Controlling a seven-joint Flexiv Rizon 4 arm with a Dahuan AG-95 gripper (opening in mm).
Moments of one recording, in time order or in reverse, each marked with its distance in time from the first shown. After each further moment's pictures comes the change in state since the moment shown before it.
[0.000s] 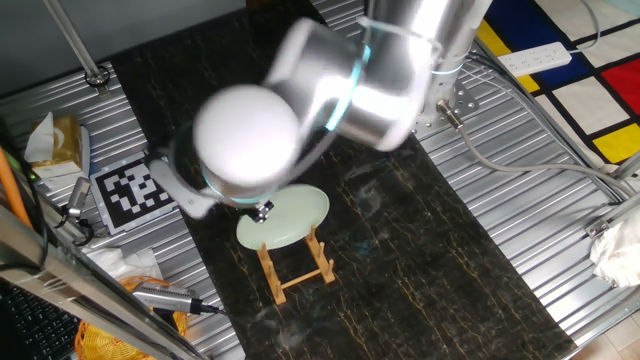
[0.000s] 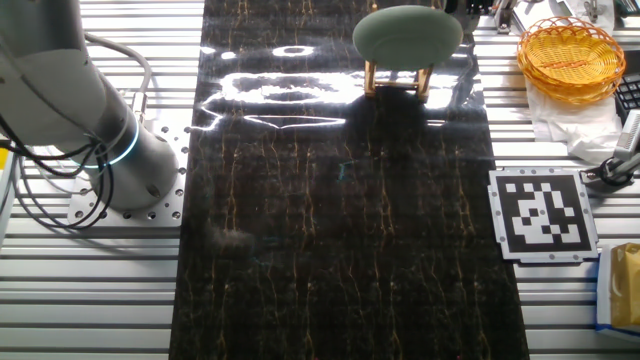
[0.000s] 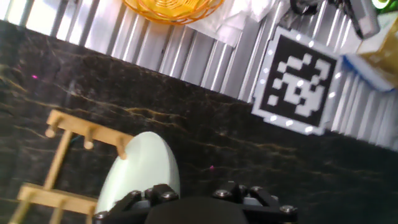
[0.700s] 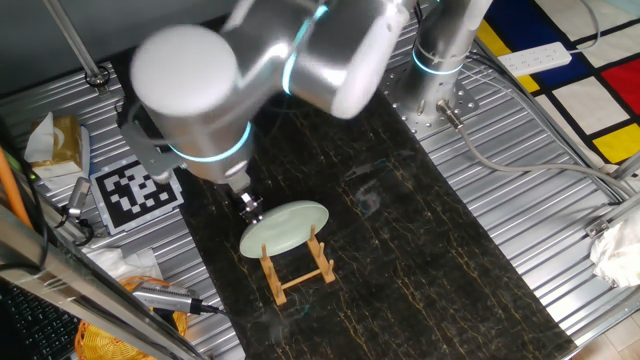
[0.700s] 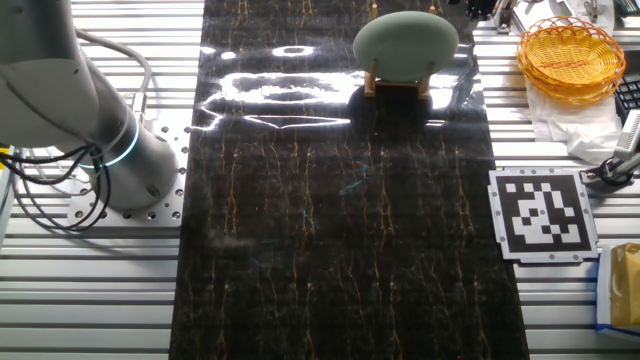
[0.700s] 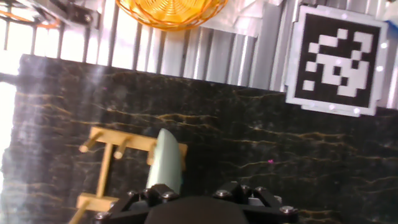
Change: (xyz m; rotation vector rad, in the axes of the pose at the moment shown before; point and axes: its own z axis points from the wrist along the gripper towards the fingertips) arm -0.005 0.003 -0.009 -0.190 0.010 0.099
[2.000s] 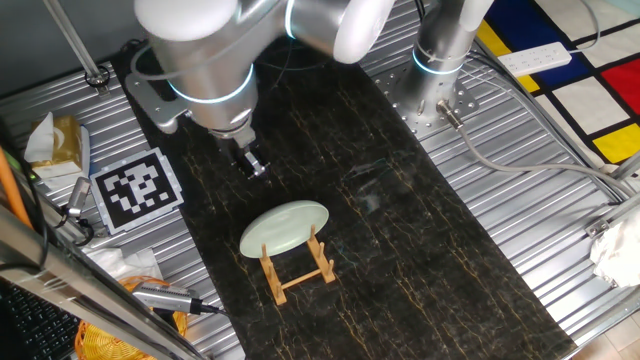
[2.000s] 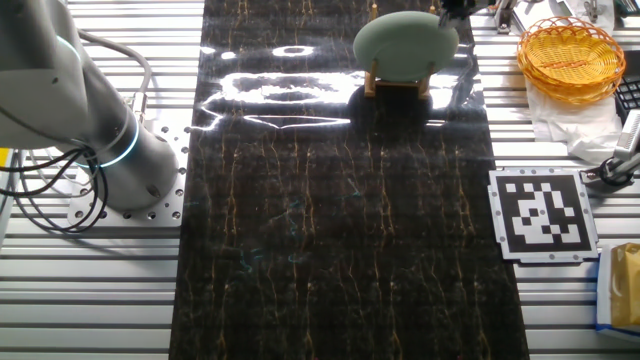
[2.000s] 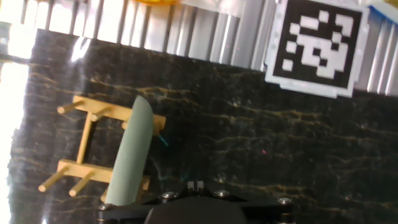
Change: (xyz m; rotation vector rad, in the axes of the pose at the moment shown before) arm 0.049 -0.044 -0.013 0.017 0.007 -0.026
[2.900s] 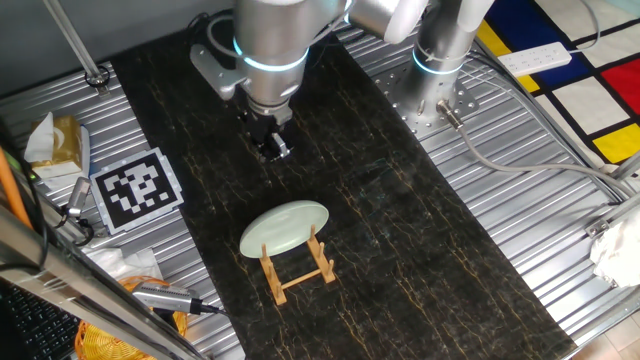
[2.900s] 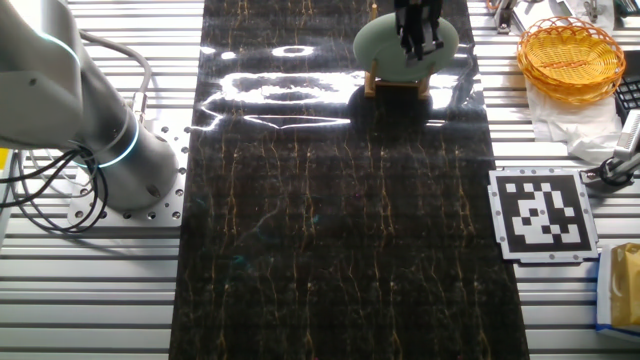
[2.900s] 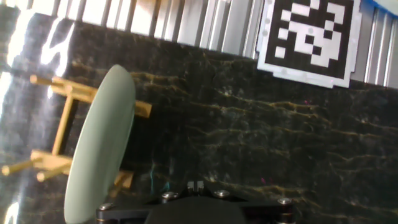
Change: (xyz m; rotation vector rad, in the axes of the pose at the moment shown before) arm 0.049 -0.018 0.049 -0.022 -0.206 0.012
